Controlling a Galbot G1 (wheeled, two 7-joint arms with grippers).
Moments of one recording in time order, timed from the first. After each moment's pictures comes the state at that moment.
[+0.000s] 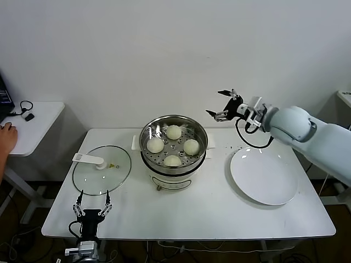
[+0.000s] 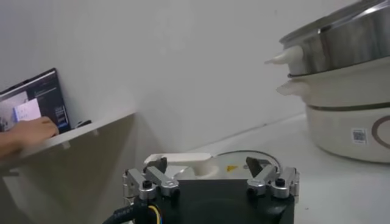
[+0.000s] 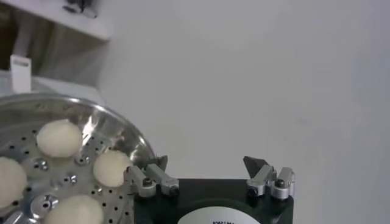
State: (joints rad) left arm 1.57 -1.61 -0.72 -1.74 0.31 -0.27 -0.06; right arm 0.08 0.49 -0.75 1.72 0.73 -0.21 -0.11
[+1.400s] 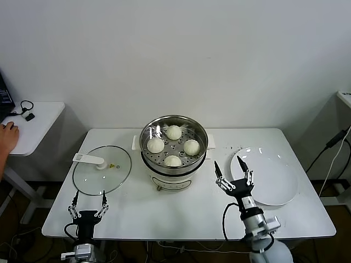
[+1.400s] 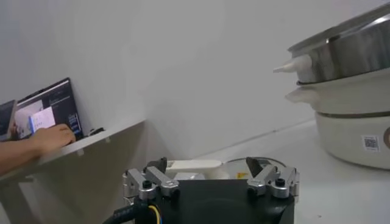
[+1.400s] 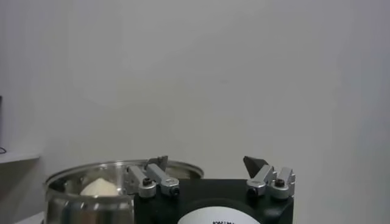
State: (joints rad) left arm 1.59 -1.61 -0.74 -1.77 0.31 -0.30 -0.08; right arm -1.53 1.24 0.42 1.97 0.27 0.25 -0.03
